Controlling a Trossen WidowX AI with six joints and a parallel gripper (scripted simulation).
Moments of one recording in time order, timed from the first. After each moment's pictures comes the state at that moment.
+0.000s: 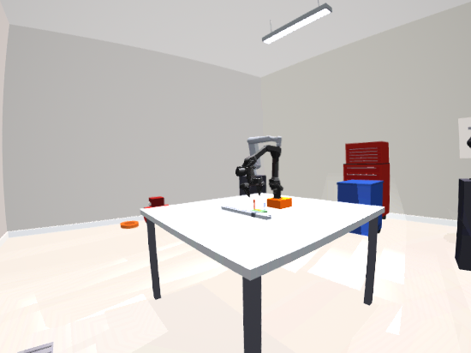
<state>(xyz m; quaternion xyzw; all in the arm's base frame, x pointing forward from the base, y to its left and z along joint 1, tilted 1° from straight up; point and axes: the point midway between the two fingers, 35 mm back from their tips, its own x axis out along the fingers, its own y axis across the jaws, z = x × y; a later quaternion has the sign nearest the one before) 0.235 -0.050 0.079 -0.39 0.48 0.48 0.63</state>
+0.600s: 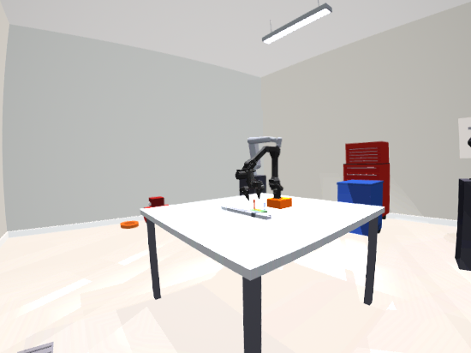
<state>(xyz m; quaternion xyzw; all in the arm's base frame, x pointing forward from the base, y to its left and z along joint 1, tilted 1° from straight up) 0.237 -0.052 0.055 -0.39 0.48 0.47 0.63</state>
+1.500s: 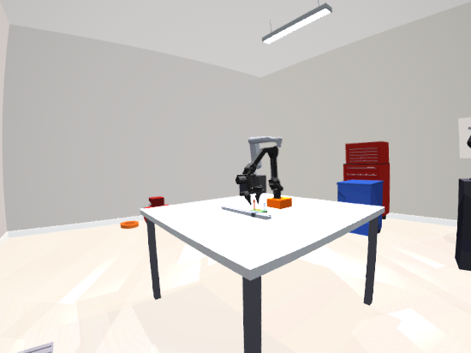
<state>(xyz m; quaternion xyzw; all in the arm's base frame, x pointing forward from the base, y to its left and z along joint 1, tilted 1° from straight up) 0.235 -0.052 0.021 -0.39 0.48 0.47 0.63</state>
